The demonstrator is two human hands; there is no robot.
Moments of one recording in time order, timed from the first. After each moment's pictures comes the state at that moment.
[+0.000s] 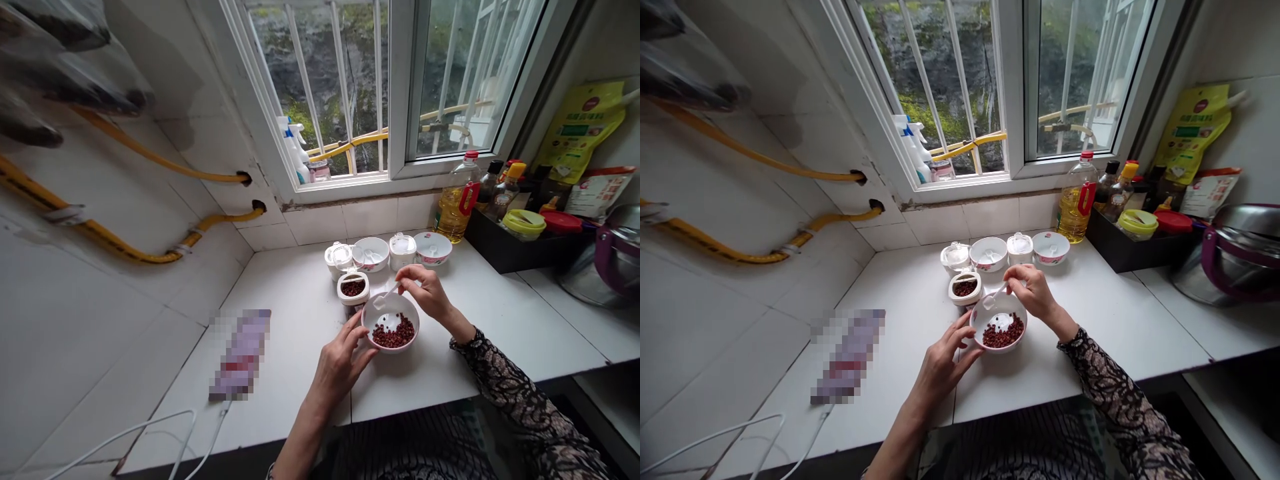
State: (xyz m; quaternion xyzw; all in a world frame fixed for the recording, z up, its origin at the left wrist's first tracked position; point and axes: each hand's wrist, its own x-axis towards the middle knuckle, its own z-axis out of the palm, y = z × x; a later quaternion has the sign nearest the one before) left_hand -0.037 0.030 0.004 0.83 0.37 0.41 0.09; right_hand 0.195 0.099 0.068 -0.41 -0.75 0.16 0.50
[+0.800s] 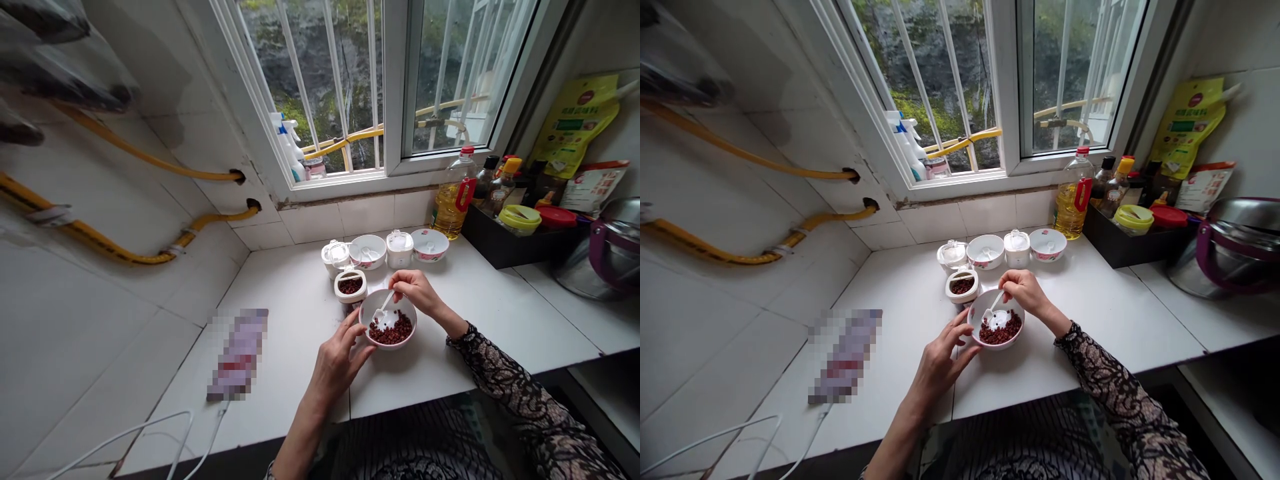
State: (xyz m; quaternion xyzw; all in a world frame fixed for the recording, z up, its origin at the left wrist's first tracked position) left_hand -0.038 0.030 0.005 0.83 0.37 0.41 0.09; right_hand 0.186 0.104 0.060 -0.47 -0.64 0.43 0.43
